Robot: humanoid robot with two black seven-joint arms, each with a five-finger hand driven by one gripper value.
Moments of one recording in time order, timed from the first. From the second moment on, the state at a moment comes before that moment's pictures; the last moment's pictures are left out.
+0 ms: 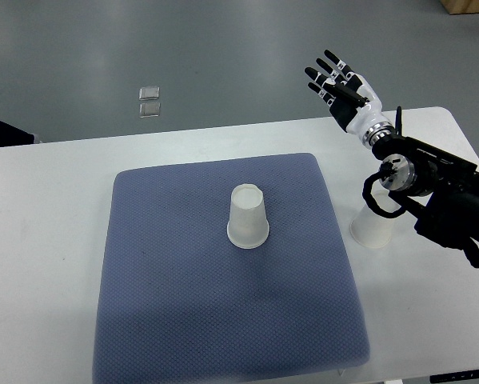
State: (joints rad) left arm -0.05 0.00 -0.07 -0.16 0.12 0.06 0.14; right arm 0.94 -0.17 0.38 0.58 0.24 0.15 0.43
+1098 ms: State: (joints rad) left arm -0.05 0.00 -0.07 -0.15 0.12 0.06 0.14; right arm 0.94 -0.17 0.38 0.56 0.24 0.15 0.43
